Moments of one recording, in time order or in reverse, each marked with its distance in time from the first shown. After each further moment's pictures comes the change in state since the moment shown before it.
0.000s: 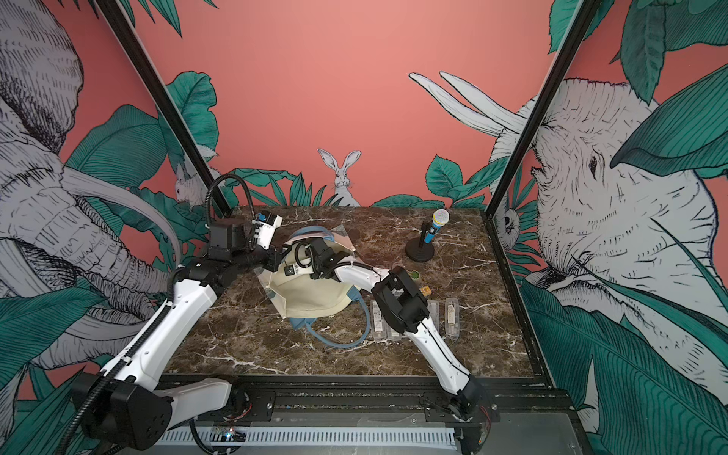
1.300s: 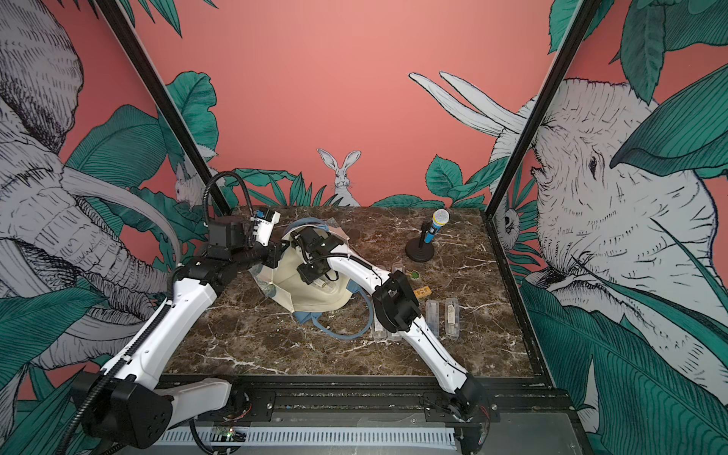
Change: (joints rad) left arm 0.001 0.009 0.014 0.017 -0.033 0.000; right arm 0.016 0.078 0.324 -0.606 -0.246 1.230
